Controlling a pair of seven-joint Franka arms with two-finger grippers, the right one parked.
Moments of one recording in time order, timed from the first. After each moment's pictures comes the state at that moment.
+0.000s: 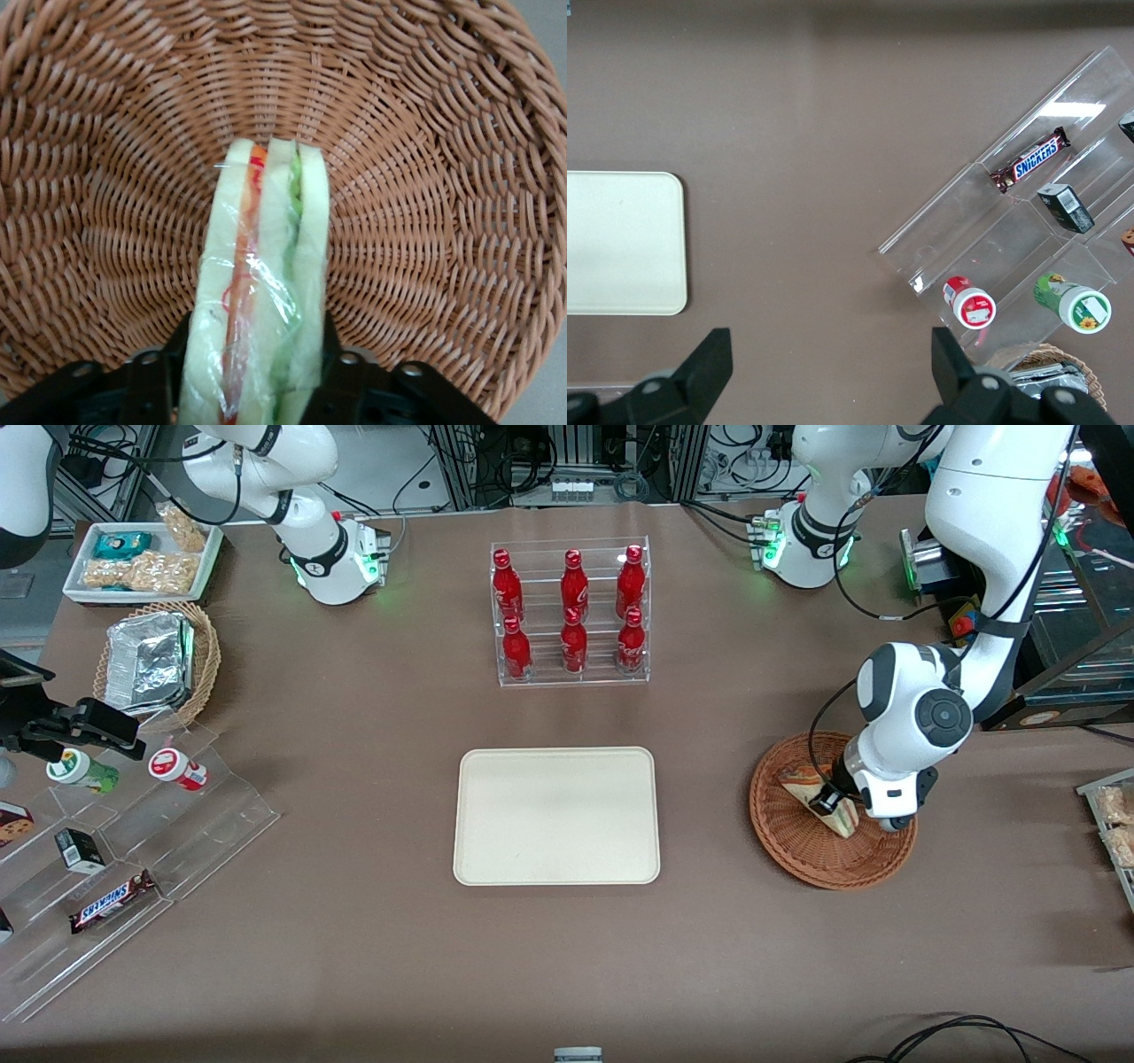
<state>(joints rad) 0.02 0.35 -0.15 -2.15 0.01 2.48 -1.00</state>
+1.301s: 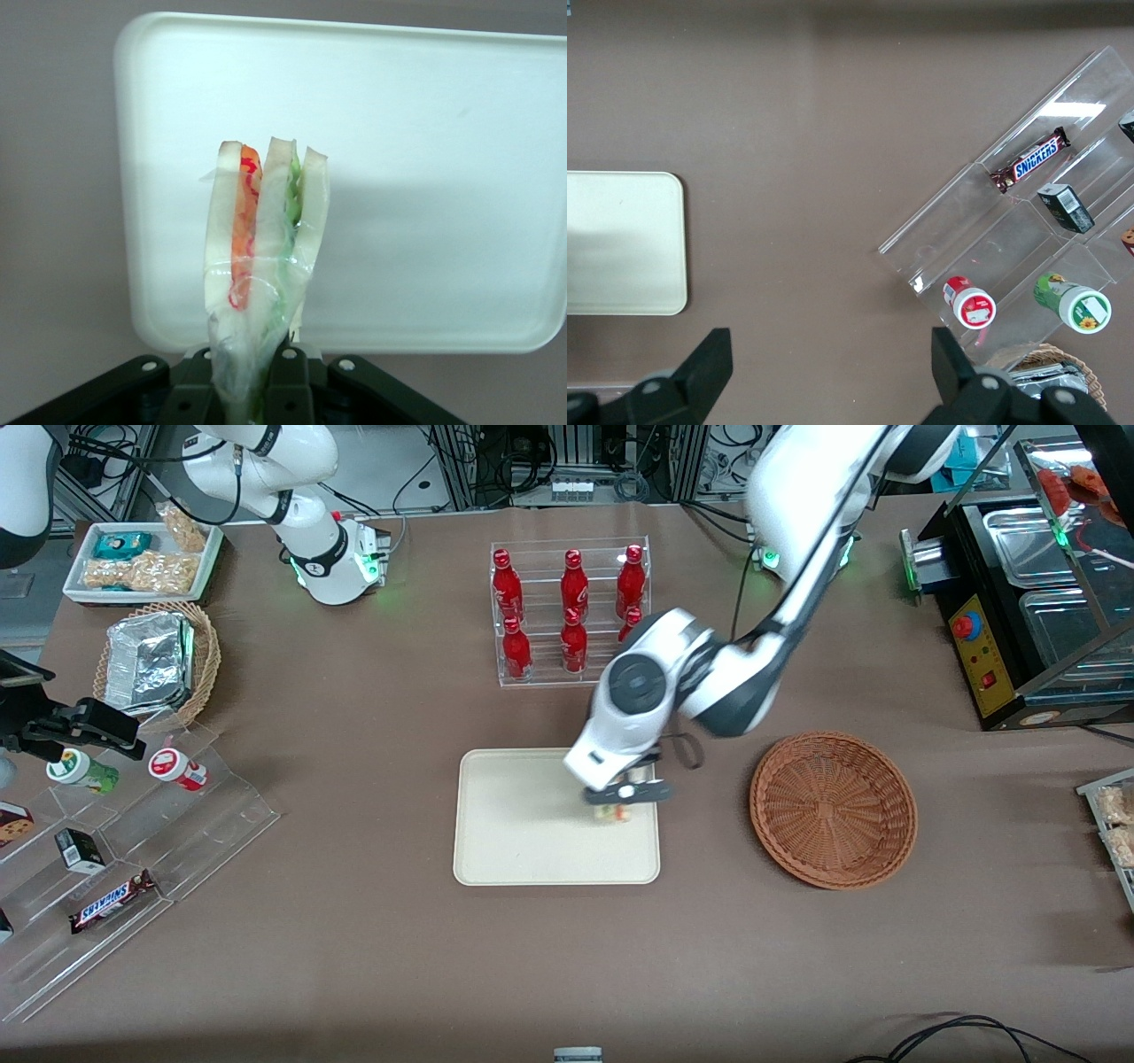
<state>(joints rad) -0.58 0.72 -0.18 -1.36 0.02 2.06 -0.75</state>
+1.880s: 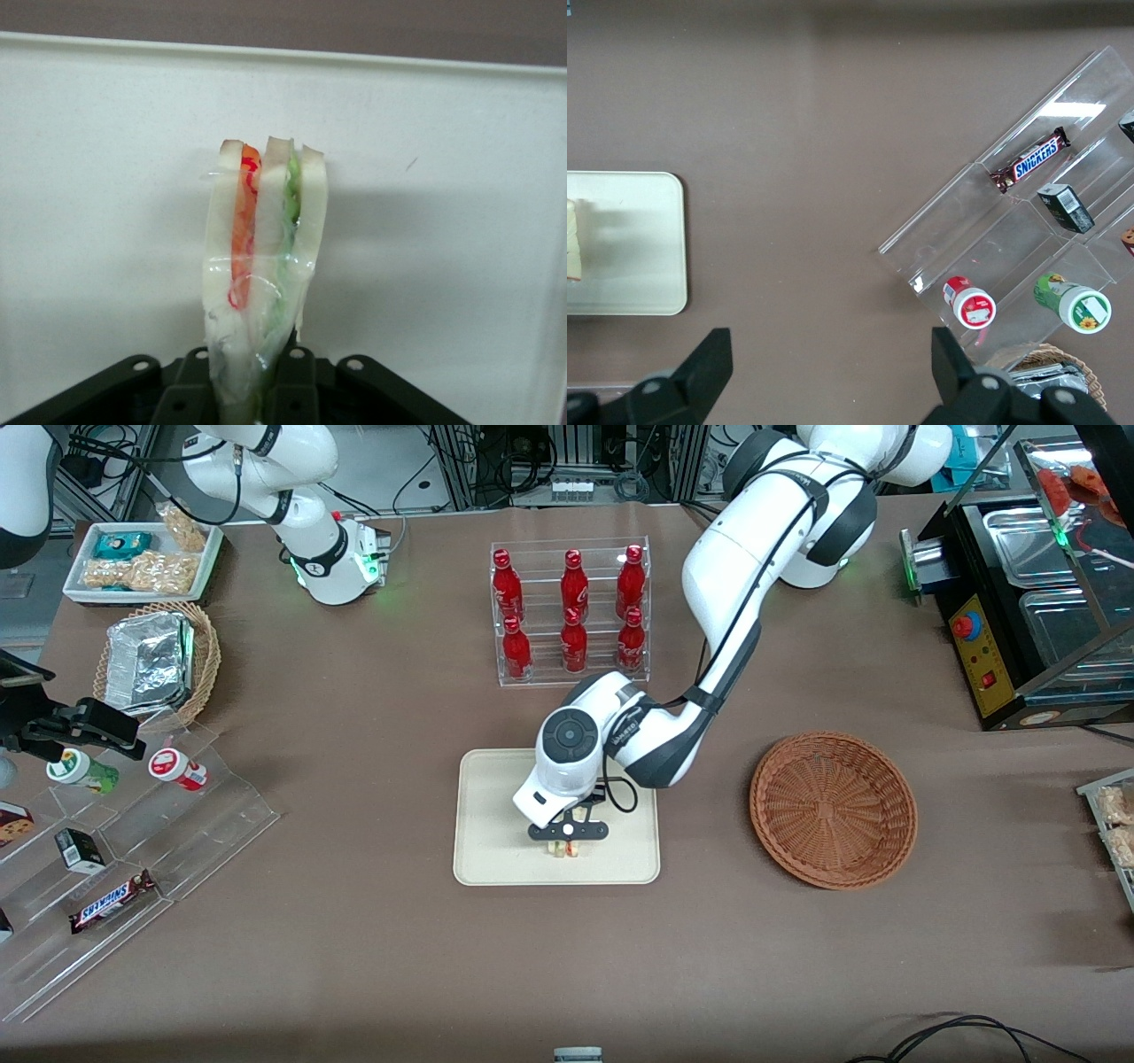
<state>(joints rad) -0.65 1.00 -0.17 -1.04 0.10 2.07 -0.85</state>
